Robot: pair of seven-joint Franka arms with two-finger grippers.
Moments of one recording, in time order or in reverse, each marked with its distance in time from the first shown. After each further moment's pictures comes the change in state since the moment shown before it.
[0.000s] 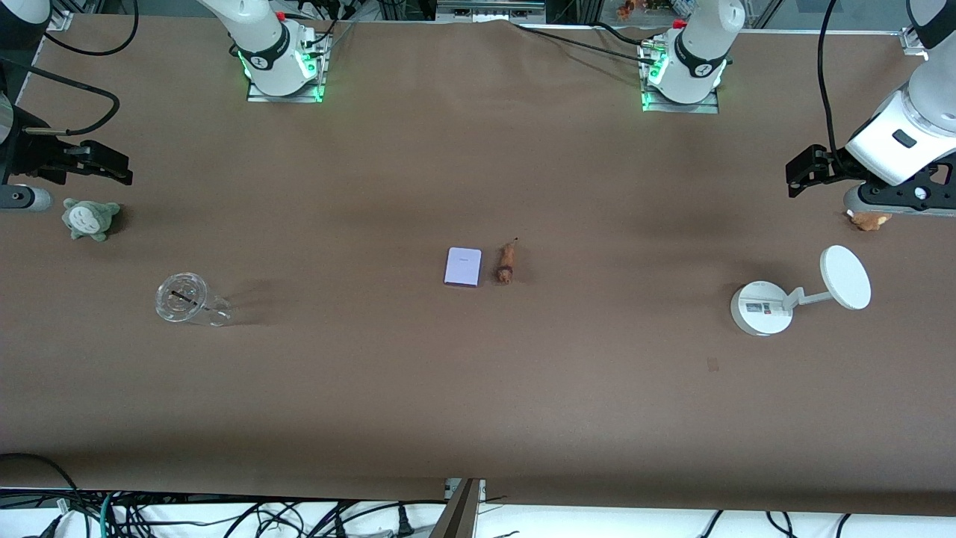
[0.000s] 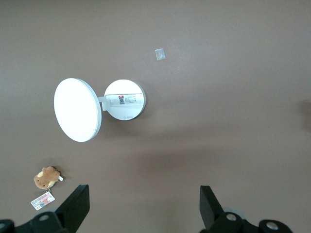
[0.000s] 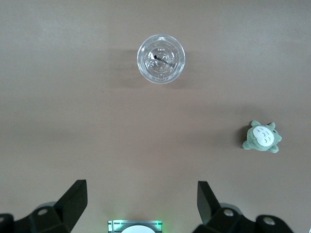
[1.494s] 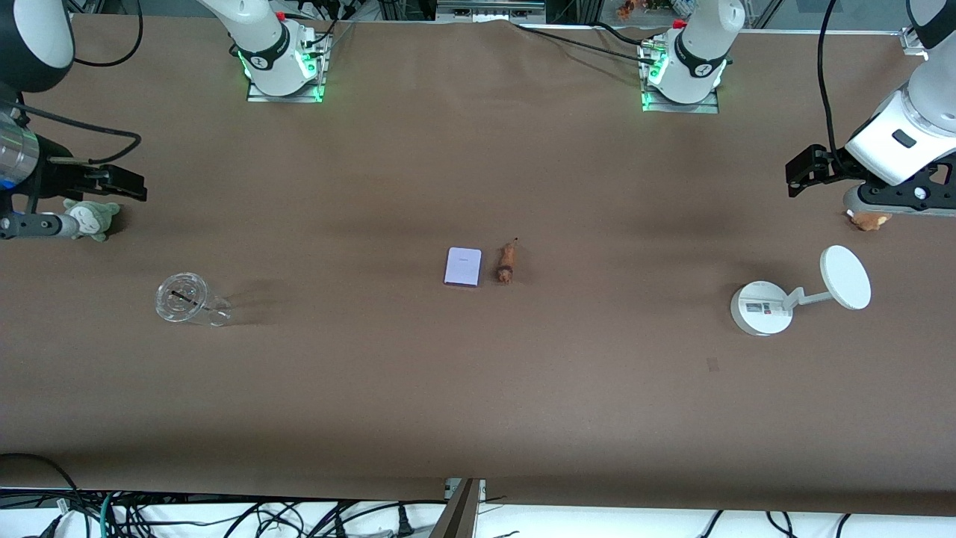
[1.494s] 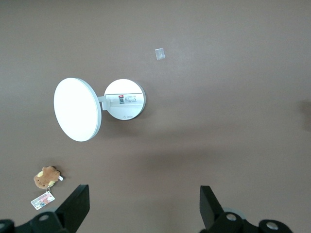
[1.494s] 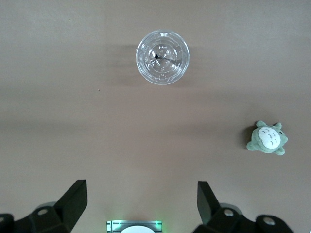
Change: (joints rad) left arm 0.000 0.000 0.000 0.000 0.000 -0.001 0.000; right arm 0.001 0.081 0.002 0.011 0.001 0.013 0.000
